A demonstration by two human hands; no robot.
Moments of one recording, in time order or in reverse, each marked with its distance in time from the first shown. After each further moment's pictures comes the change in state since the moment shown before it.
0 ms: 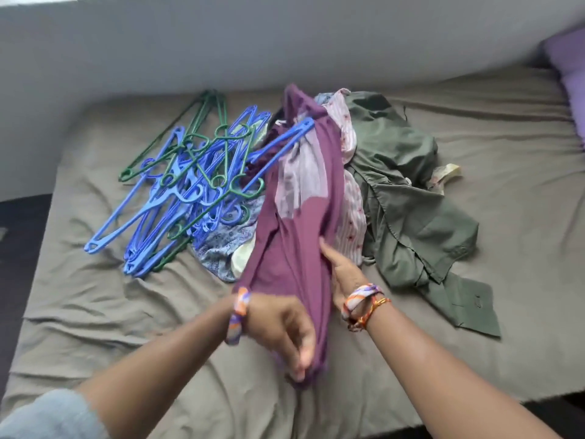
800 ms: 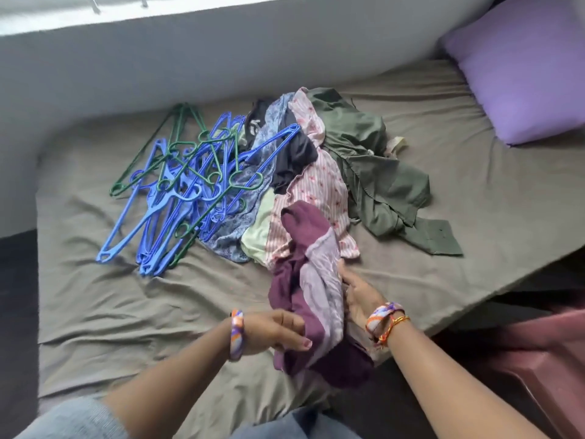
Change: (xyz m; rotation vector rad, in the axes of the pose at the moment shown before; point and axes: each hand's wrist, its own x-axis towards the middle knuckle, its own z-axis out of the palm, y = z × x) left_hand -0.066 -0.109 0.063 -0.223 0.203 -0.012; right_hand -0.081 0.125 -0.001 -0.002 0.156 -0.041
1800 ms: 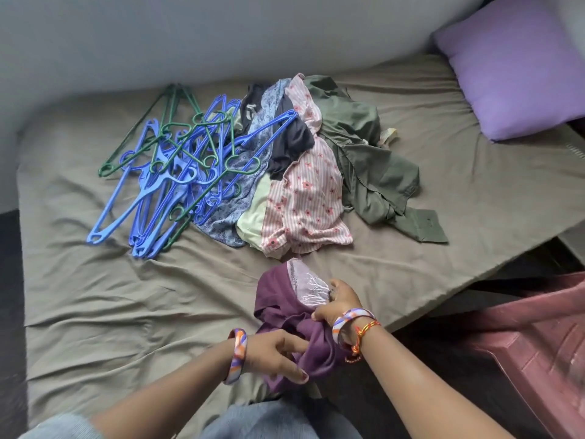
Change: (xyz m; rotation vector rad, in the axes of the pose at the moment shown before) left_hand -0.028 -0.029 0.034 0.328 -0.157 0.069; right_hand -0.021 0.046 0.026 -0.613 0.369 -0.005
